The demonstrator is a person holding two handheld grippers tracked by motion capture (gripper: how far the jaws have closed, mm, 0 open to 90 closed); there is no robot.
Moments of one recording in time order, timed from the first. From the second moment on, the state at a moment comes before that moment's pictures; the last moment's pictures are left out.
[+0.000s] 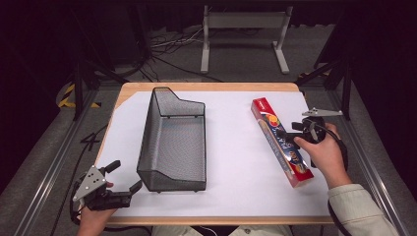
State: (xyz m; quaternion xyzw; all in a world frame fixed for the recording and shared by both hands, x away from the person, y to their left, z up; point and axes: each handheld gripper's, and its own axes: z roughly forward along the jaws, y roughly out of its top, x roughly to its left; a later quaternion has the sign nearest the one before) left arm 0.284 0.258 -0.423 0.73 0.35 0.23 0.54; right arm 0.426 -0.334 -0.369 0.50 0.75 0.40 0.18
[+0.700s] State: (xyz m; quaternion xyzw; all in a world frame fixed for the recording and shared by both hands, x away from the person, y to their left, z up) left arm 0.284 0.259 -0.423 0.73 0.35 0.23 0.54; right arm 0.448 -0.318 -0.403 0.53 0.80 0.26 0.13
